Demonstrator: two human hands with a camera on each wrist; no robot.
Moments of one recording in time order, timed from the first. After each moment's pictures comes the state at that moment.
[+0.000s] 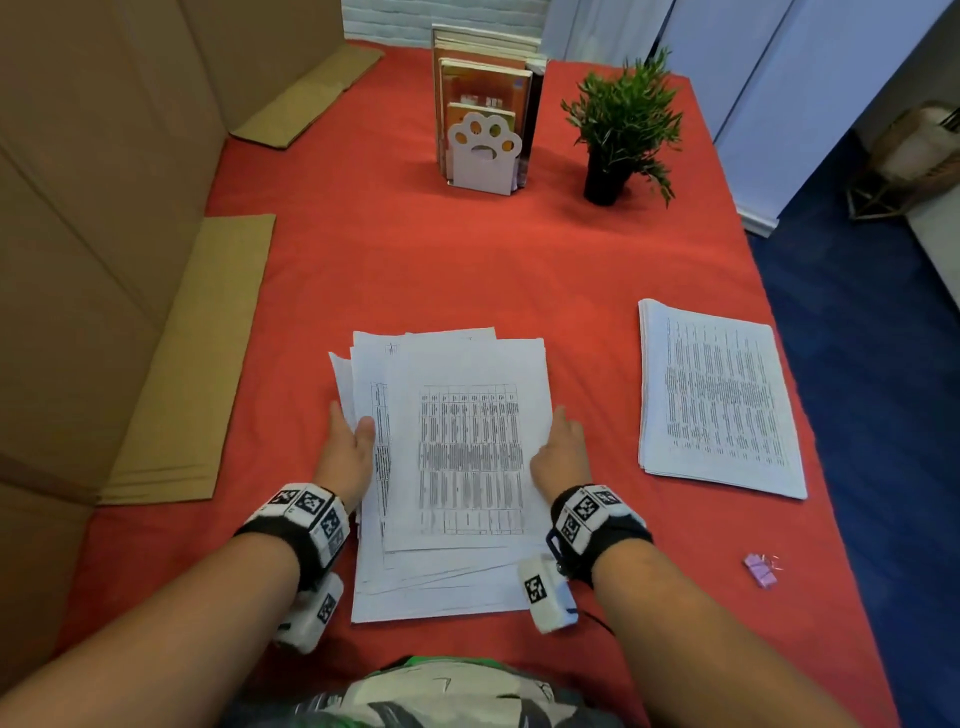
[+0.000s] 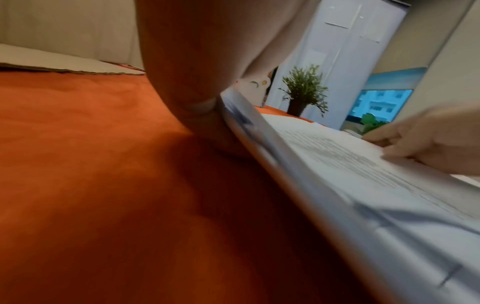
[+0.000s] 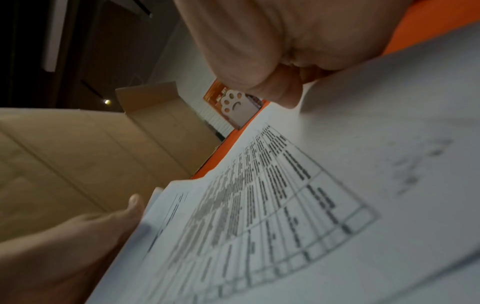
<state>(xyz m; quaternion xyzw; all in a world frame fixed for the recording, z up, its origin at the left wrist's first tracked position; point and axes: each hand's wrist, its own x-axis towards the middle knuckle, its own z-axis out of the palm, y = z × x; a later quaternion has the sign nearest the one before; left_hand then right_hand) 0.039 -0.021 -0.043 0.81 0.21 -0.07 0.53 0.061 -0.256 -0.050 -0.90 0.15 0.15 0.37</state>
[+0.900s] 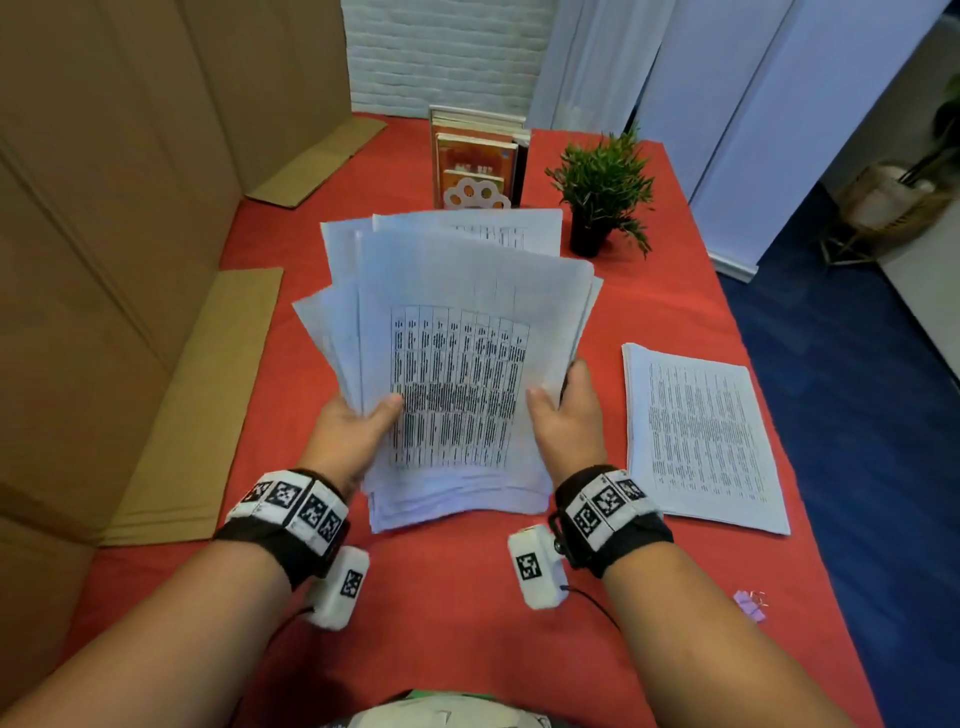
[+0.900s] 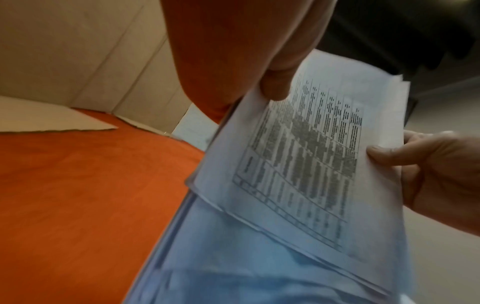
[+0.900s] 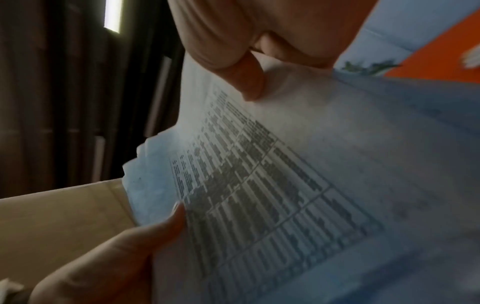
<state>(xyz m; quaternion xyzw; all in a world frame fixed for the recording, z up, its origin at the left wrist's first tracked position) 0.070 -0.038 0.033 0.70 0.14 0.05 0.70 0.082 -0.254 0.056 -0.76 0.04 -0.08 0.65</state>
